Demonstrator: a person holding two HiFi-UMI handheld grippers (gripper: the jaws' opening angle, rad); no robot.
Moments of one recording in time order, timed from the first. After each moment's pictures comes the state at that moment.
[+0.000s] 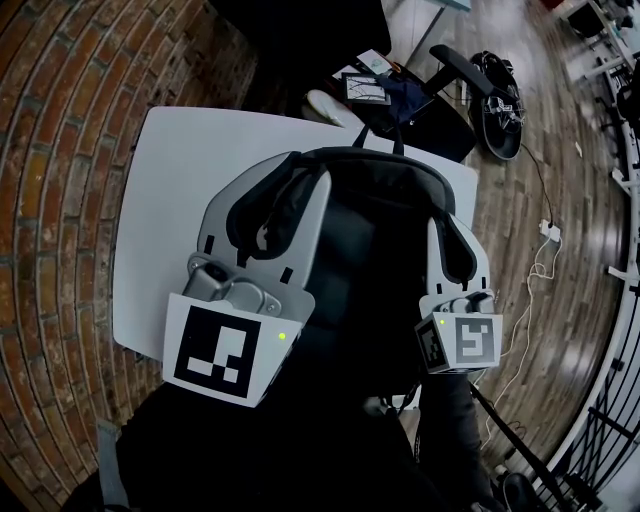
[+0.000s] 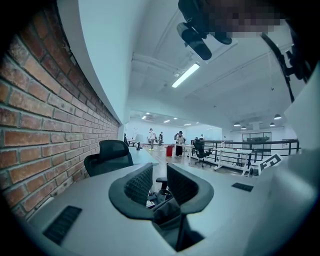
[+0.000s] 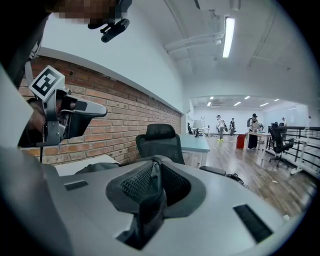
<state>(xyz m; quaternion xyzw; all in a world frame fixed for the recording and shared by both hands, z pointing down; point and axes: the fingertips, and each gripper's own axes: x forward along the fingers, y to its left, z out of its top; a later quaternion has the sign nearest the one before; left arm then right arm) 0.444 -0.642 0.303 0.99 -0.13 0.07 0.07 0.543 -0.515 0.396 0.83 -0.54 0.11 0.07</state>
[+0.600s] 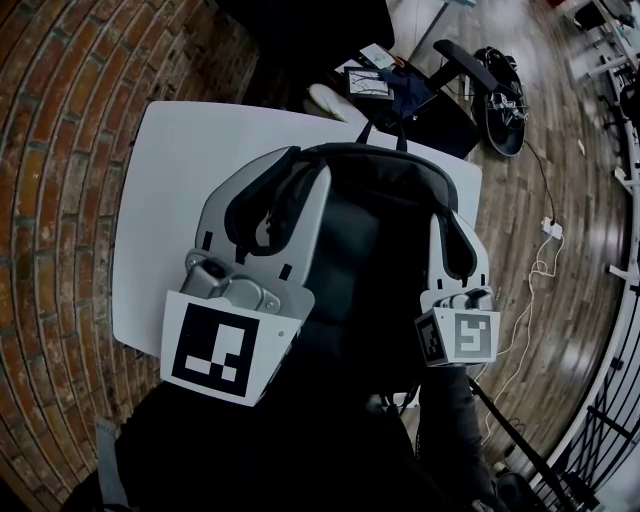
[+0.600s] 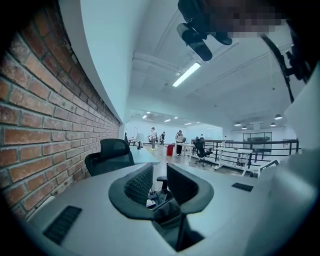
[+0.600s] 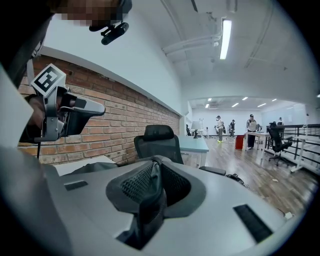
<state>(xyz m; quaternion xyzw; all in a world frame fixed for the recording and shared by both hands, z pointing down) 0.443 -0.645 0.309 0.99 -0.14 0.07 0.07 0.547 -0.513 0.411 0.84 -0.53 0.10 0.06</state>
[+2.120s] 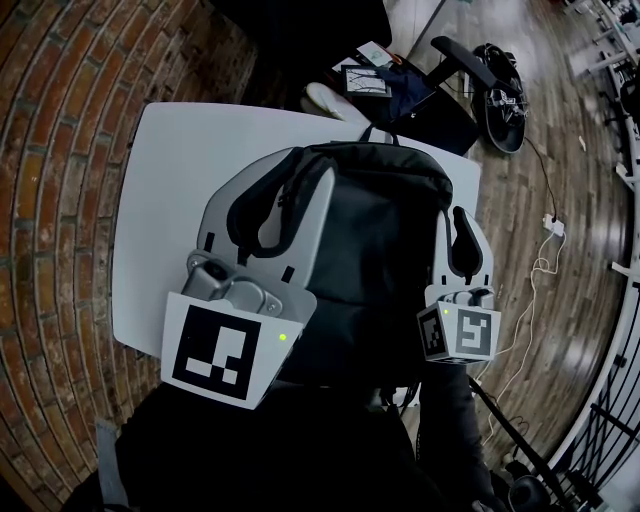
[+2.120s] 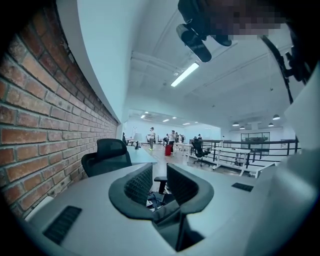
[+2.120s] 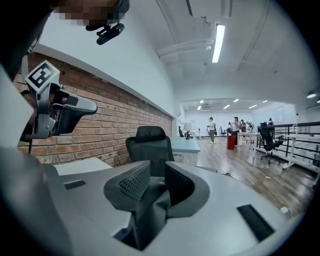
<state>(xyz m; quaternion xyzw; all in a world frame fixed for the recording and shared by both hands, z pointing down) 0.452 -0.636 0.308 0.99 -0.13 0.07 0.07 0.567 -0.498 0.414 0.86 -0.49 0.09 0.04</state>
